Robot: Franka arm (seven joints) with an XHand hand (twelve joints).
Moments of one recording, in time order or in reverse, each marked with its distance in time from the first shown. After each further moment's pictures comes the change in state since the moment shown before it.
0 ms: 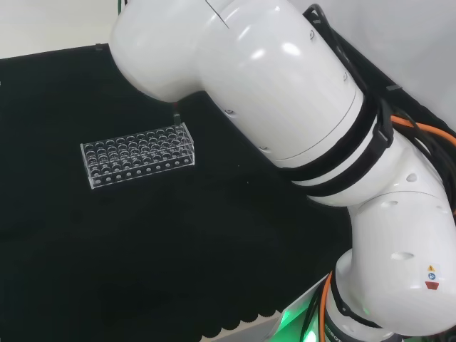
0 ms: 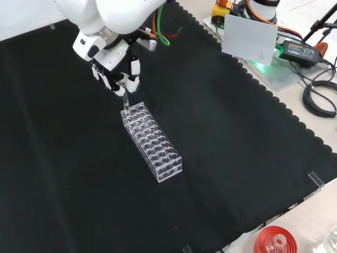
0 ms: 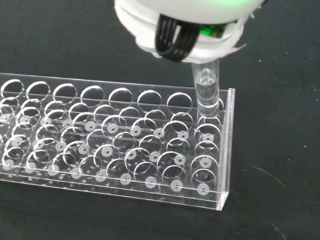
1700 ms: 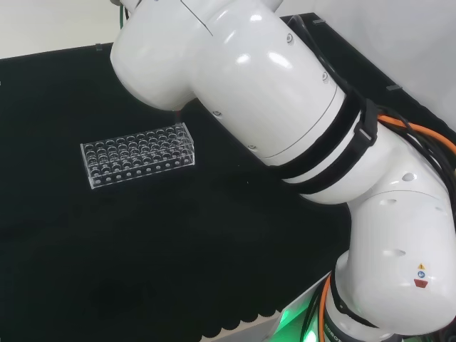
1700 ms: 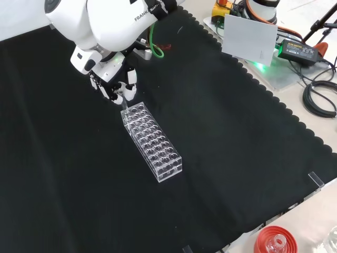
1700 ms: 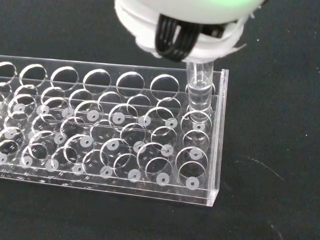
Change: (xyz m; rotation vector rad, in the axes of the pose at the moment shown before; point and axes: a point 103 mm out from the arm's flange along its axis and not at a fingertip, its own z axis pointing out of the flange) arm -0.010 0.023 0.023 0.046 -0.006 0.008
